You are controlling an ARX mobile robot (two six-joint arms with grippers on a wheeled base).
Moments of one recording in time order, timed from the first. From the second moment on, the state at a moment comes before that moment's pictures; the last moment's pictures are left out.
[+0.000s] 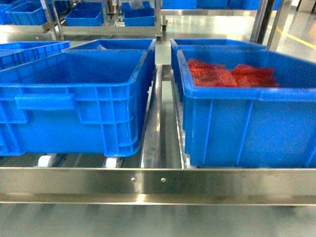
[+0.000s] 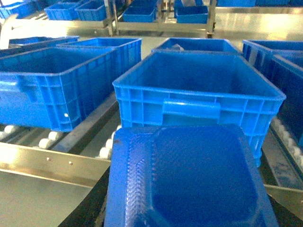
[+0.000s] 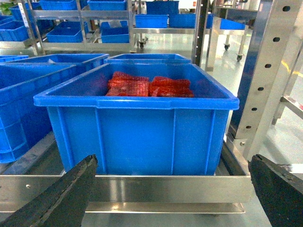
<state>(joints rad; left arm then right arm) -0.65 0.32 0.19 -0.02 -0.86 -0.08 0.00 0.01 0.01 -0.01 0.00 0.00</state>
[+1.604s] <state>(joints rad) -0.65 0.32 0.19 -0.01 -0.86 -0.08 0.00 0.01 0.01 0.00 0.00 0.00</state>
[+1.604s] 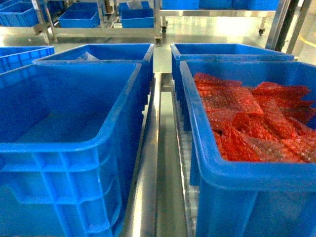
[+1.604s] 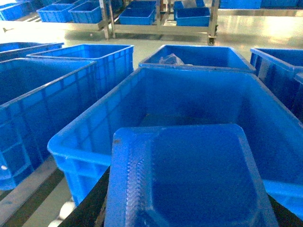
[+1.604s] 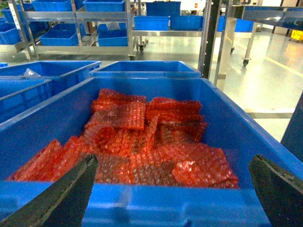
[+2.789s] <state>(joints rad) -0.65 0.32 0.19 -0.01 -0.86 -0.08 0.00 0.01 0.01 -0.01 0.00 0.00</state>
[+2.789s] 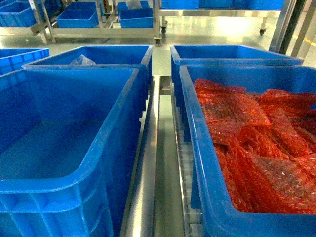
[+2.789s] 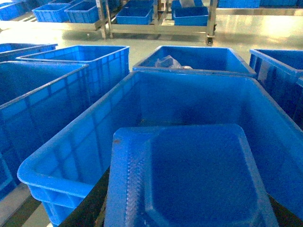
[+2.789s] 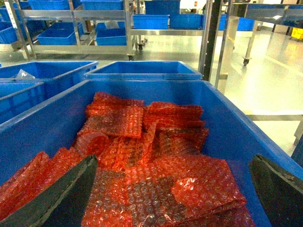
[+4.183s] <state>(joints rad) -0.65 0.32 0.19 -0.01 -0.86 -0.08 0.00 0.01 0.01 0.00 0.00 0.00</state>
